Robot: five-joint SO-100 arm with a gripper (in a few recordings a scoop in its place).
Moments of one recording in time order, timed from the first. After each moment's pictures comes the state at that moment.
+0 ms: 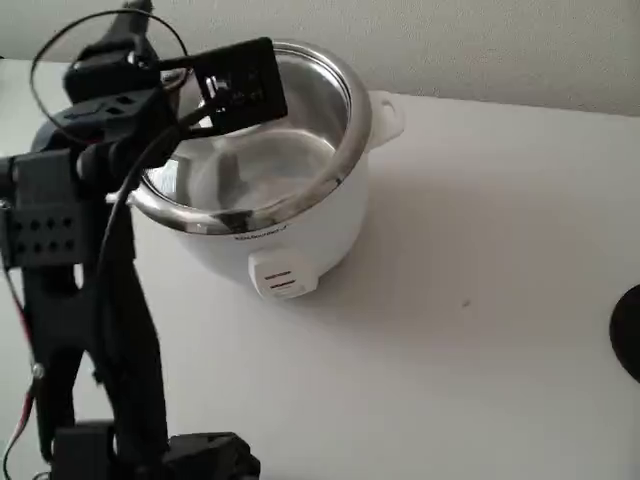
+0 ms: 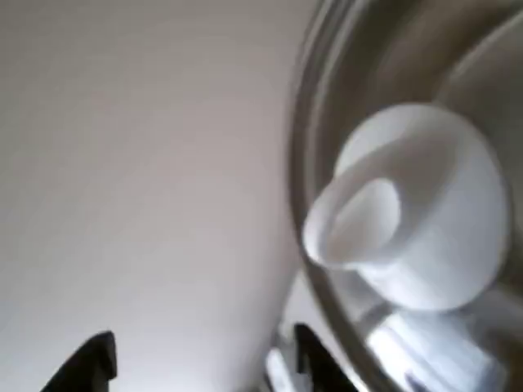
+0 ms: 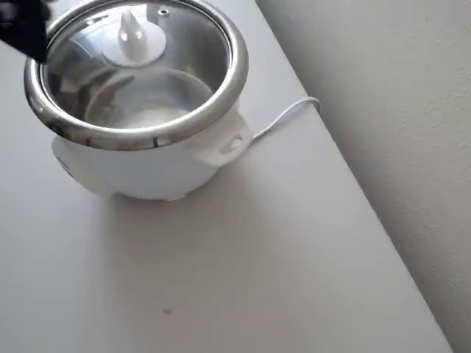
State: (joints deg) arm -23.6 112.1 78.5 50.3 3.3
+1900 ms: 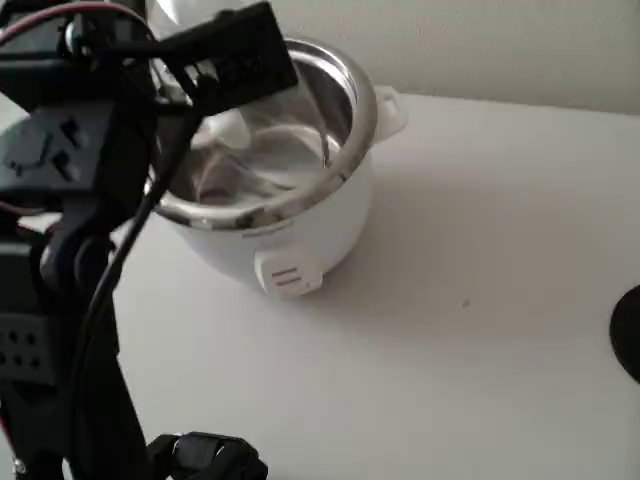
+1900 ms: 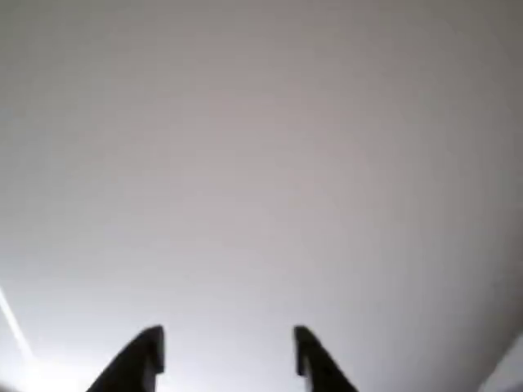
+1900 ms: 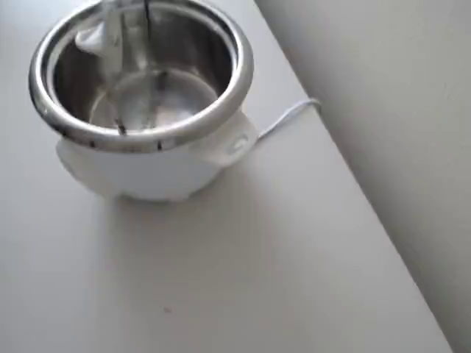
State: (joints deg) arm -12.7 133.4 83.9 32.8 4.6
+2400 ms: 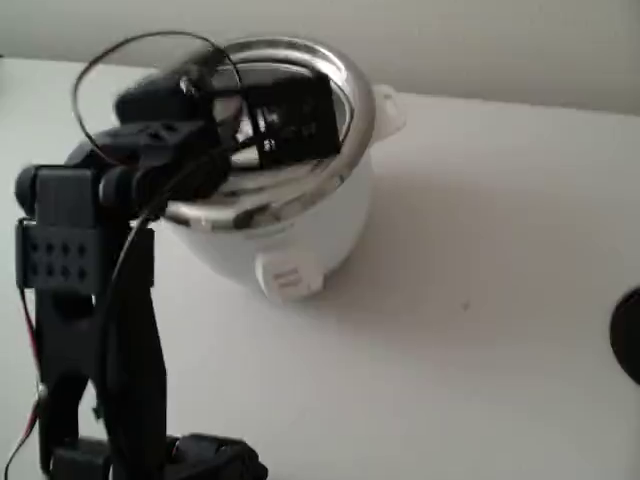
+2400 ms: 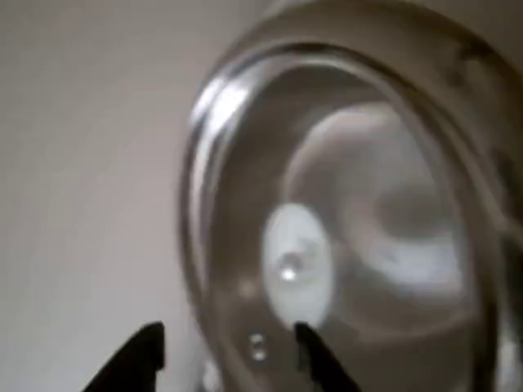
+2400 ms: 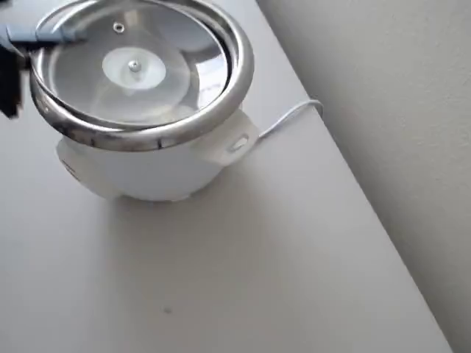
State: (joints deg) arm -14.0 115.6 76.0 73.5 -3.0
